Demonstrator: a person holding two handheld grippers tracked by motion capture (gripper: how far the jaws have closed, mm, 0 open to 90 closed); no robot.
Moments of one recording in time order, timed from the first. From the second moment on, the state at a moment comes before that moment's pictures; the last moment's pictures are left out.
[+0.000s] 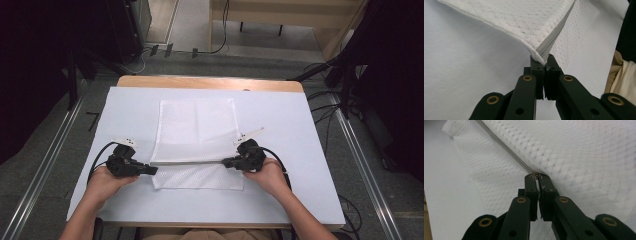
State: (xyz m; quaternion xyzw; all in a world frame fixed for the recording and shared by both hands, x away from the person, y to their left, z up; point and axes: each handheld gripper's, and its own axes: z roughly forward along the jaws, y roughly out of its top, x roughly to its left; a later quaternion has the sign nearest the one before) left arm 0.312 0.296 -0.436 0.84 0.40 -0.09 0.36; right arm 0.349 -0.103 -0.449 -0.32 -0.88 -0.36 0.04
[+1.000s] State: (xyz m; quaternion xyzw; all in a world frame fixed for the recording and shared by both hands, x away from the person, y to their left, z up) left arm 0.313 0.295 -0.440 0.84 0.41 -0.09 0.36; right arm 0.343 -0.137 -0.449 -0.33 -0.87 -0.36 0.03
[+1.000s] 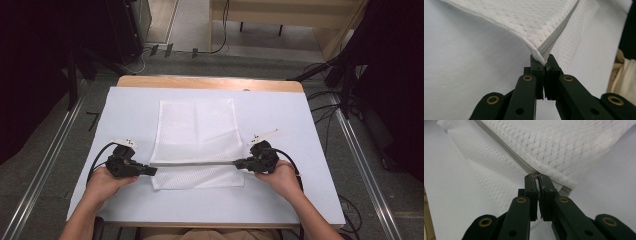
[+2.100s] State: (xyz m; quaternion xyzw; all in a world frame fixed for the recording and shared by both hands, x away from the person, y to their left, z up) left arm 0.311 0.304 -0.433 0.82 0.42 -0.03 0.39; right arm 0.346 -0.141 -0.450 -0.35 -0.85 -0.38 0.00
